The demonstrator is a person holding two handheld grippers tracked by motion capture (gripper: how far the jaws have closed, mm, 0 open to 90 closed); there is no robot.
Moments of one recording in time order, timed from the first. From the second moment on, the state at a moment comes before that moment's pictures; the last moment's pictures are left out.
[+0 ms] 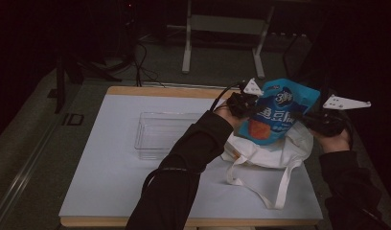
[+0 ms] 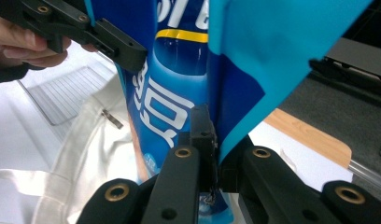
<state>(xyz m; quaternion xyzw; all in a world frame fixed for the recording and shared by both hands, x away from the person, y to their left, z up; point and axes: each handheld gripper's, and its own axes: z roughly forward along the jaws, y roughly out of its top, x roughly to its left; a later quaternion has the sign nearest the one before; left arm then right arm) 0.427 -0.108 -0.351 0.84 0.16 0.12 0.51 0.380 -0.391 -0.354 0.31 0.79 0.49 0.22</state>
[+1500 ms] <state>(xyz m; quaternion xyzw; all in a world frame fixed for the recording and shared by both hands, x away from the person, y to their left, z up) 0.382 0.052 -0.285 0.81 0.24 0.20 0.49 0.392 -0.234 -0.287 0.20 0.81 0.51 0.19</state>
